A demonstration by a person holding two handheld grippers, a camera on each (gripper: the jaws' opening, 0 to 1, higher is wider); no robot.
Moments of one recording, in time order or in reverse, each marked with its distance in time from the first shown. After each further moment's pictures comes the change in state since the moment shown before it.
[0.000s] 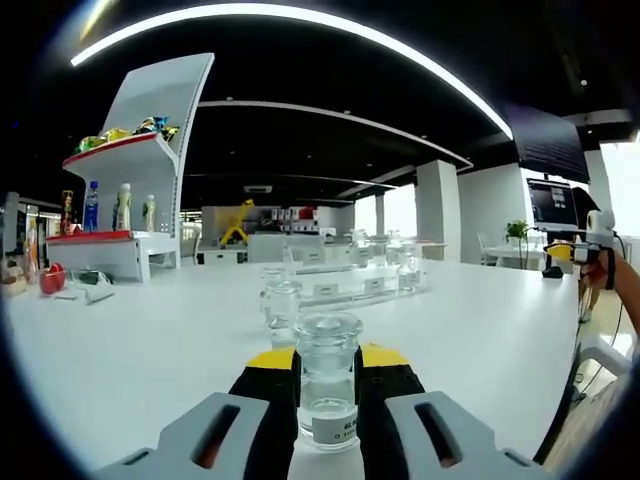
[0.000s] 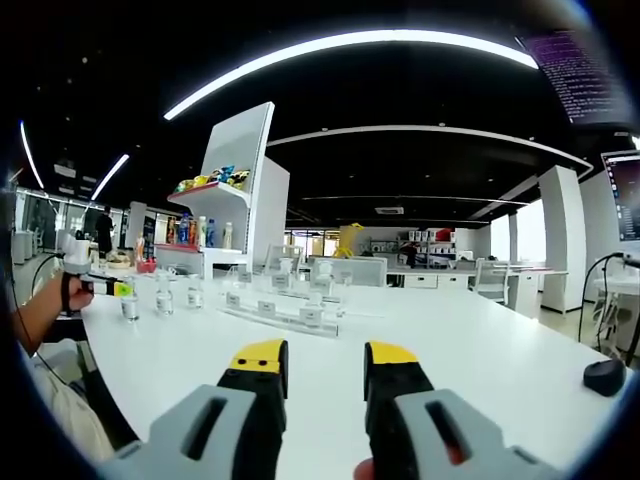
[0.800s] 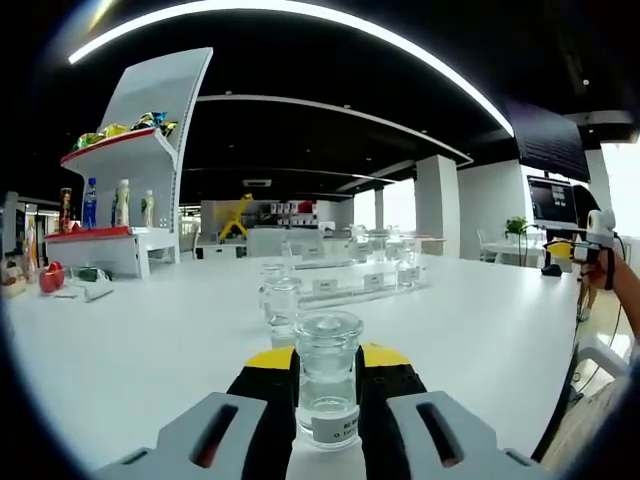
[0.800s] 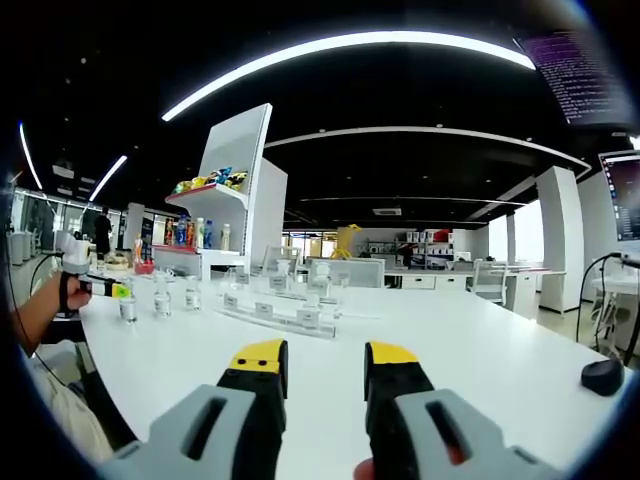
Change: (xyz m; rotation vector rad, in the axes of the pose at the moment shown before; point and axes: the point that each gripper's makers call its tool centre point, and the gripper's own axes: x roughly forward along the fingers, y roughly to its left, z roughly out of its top) left arm 0.000 0.001 -0.001 -0.004 0.027 -0.005; right arm -0.002 -0.004 0.001 0.002 -0.006 -0.010
